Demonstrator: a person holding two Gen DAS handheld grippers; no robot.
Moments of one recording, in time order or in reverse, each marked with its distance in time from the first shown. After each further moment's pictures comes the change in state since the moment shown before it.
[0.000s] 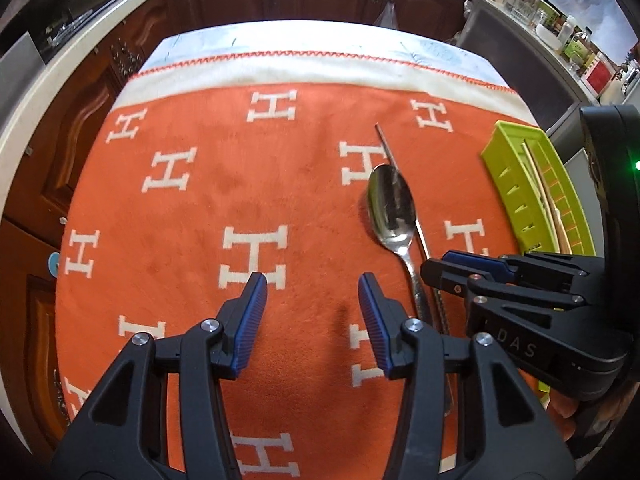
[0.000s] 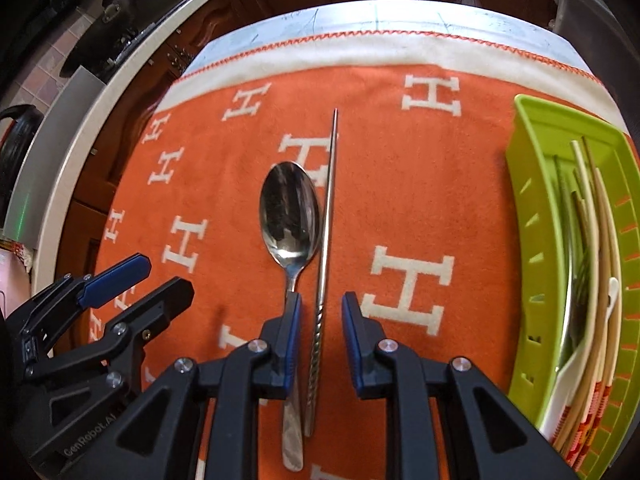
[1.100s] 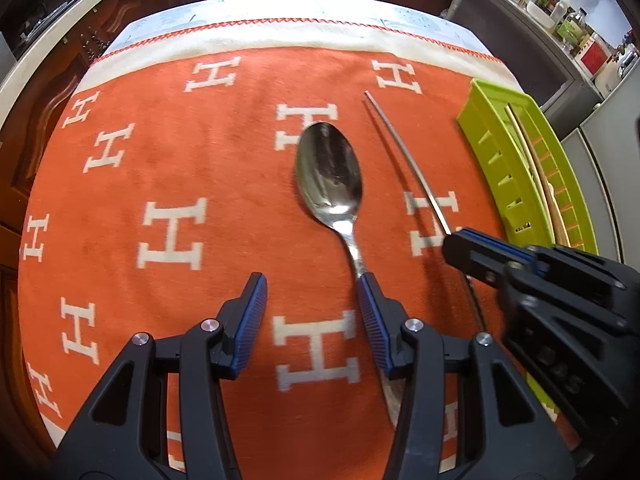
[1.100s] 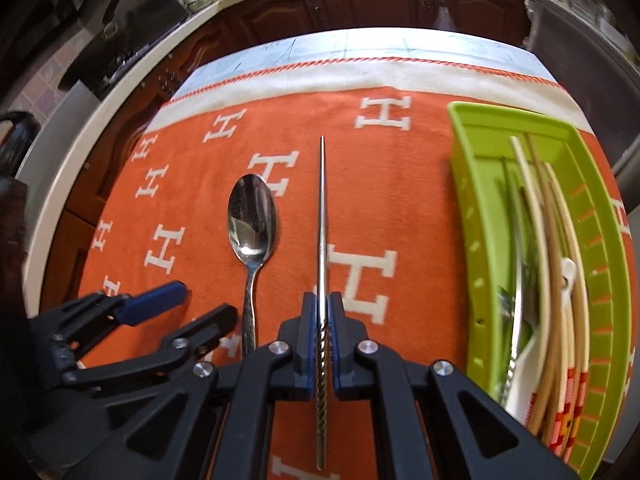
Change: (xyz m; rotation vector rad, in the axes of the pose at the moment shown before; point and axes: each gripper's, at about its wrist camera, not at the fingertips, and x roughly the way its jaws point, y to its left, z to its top) left arm 0.028 -0.049 -0.009 0.023 0.061 -0.028; right arm -0.034 -0.030 -0.025 0.033 -0.143 -0.038
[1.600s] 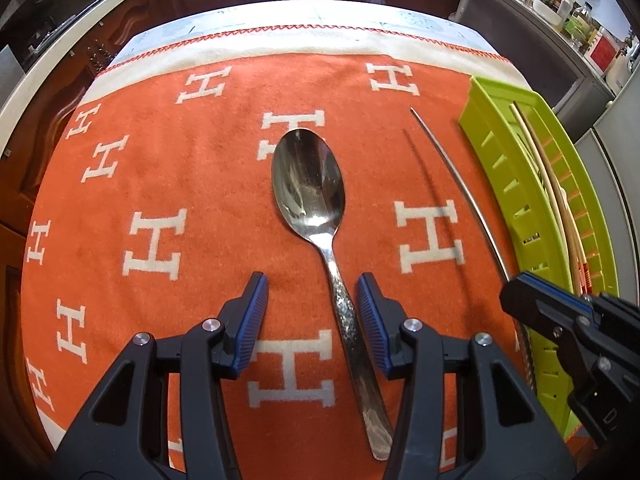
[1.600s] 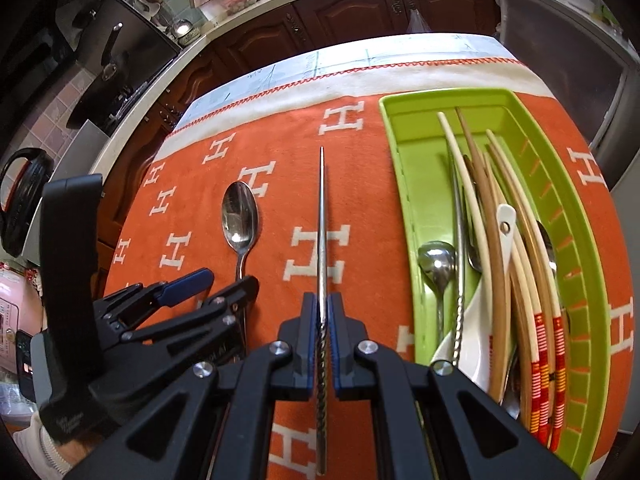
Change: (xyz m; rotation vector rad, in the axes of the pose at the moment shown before) left arm 0.010 -0.026 0.002 0.002 -0.042 0.072; right arm -0.028 -0.033 -0.025 0.090 -0.055 0.063
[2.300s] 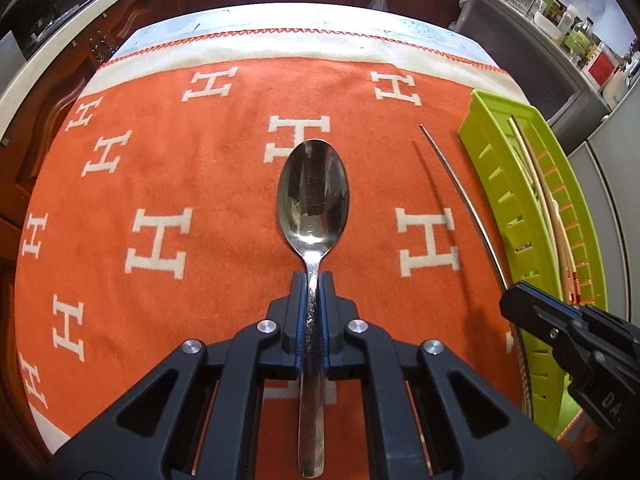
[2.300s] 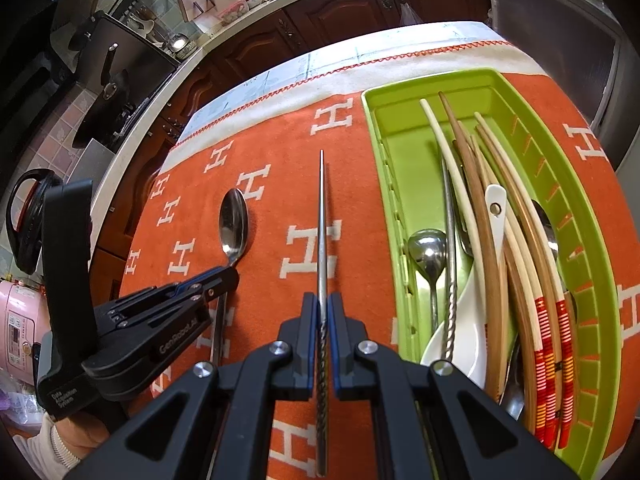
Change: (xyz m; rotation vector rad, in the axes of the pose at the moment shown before) left arm -0.006 0.012 -0.001 -0.039 -0.008 -0.050; right arm -0.005 -0.015 -0.005 0.054 -0.013 0.060
